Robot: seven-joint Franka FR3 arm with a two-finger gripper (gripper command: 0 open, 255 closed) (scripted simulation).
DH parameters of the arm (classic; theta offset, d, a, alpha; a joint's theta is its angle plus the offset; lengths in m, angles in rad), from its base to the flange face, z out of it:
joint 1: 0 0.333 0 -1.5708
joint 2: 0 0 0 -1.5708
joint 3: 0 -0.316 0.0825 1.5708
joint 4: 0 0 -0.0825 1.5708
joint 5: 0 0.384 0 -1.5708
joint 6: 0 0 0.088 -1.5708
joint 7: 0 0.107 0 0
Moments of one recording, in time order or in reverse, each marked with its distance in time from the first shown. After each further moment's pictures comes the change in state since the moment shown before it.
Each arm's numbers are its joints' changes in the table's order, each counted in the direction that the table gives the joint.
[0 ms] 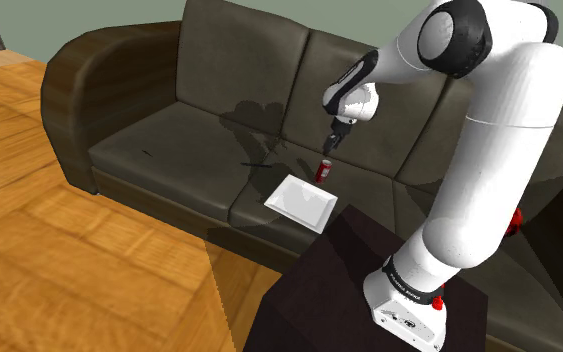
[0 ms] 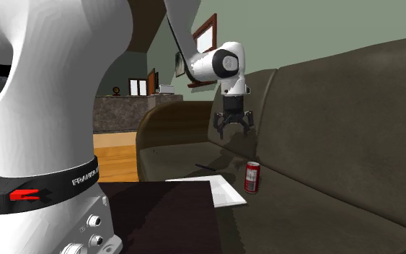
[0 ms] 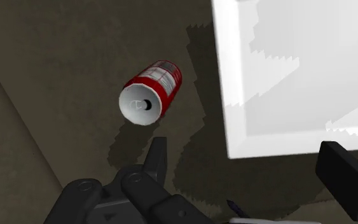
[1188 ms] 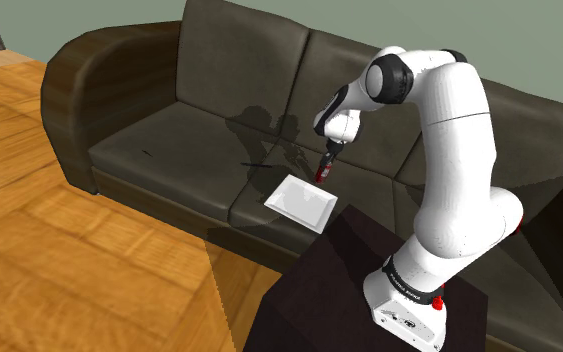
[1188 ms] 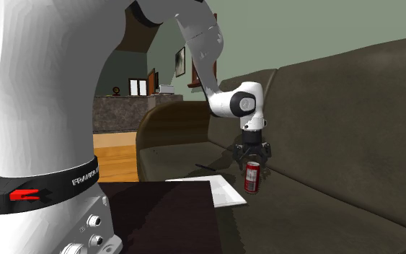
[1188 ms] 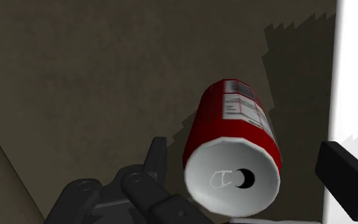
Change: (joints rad) arm -0.222 0.443 -0.142 -0.341 0.159 -0.066 -0.166
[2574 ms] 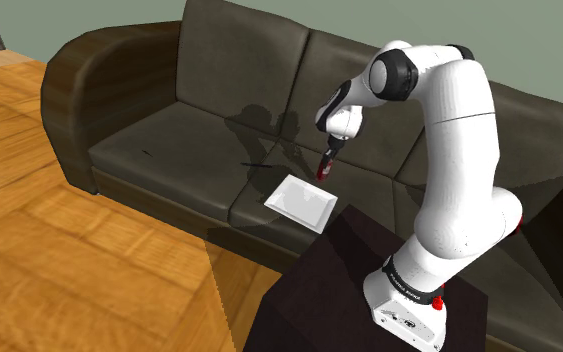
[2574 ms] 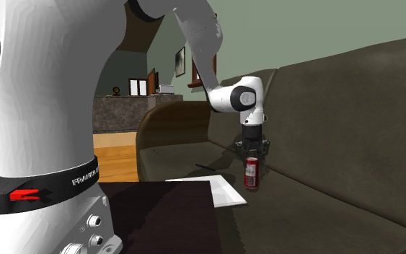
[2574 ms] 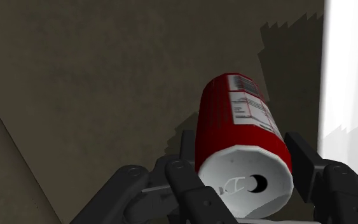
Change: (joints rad) arm 0.016 -0.042 0.019 0.017 -0.016 0.026 0.010
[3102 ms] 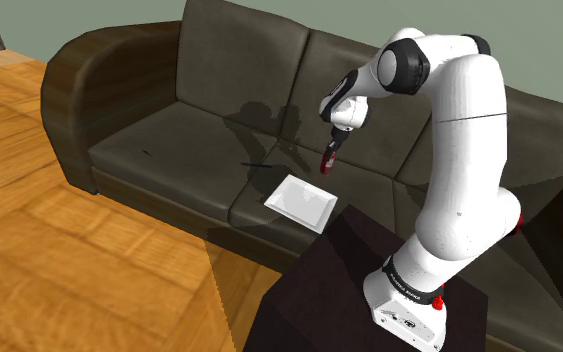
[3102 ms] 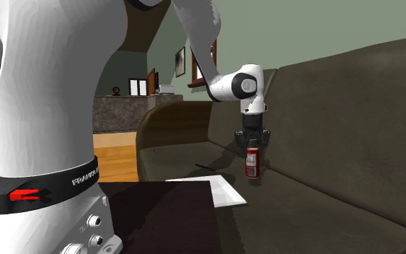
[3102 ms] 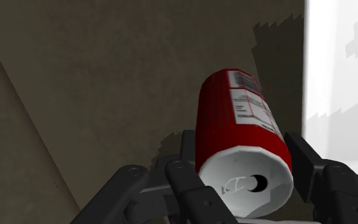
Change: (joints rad) arm 0.033 -0.088 0.043 0.027 -0.039 0.063 0.024
